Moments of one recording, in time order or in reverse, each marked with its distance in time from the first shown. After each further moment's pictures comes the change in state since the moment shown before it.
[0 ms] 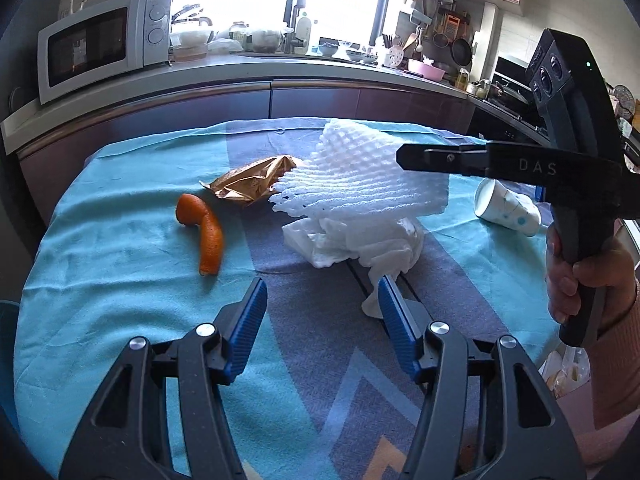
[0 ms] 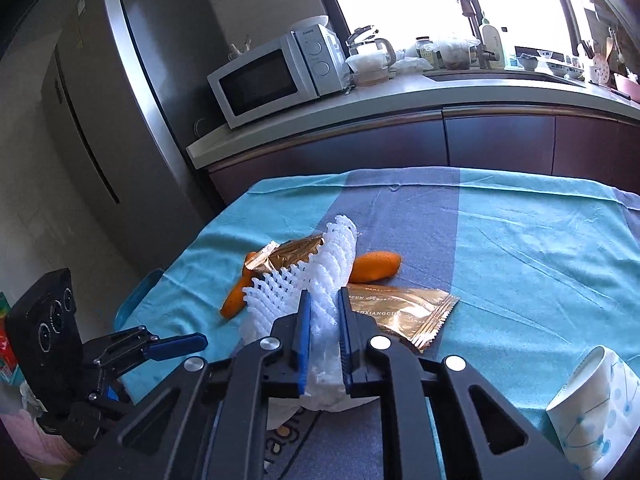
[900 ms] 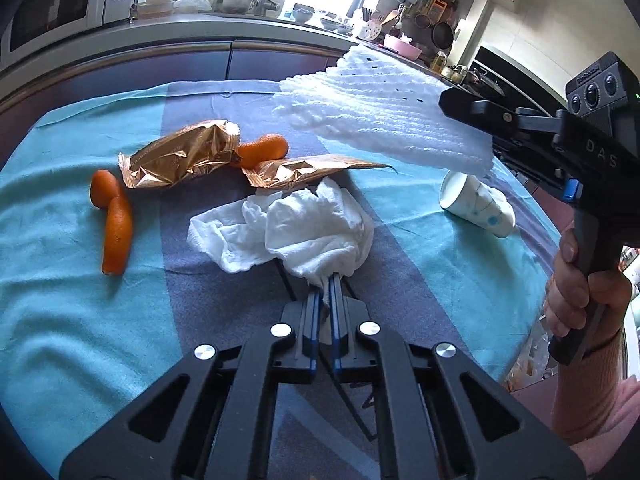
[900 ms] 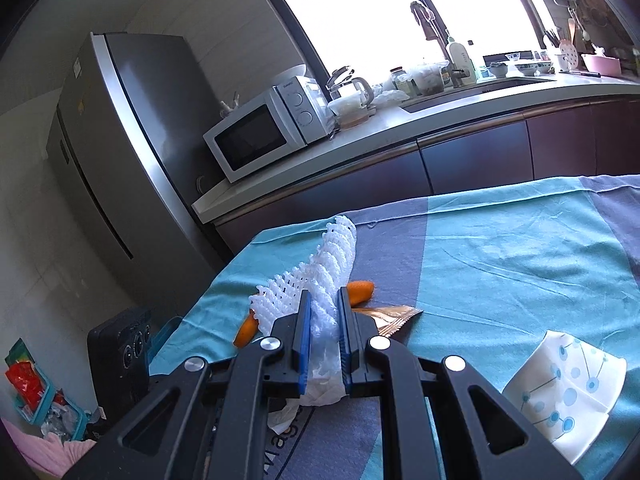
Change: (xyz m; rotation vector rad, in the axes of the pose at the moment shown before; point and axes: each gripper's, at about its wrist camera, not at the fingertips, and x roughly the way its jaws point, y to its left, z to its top) left arm 0.041 -0.026 0.011 -0.051 0.114 -0.167; right arm -0.047 -0.033 -0.005 0.118 -0.134 0.028
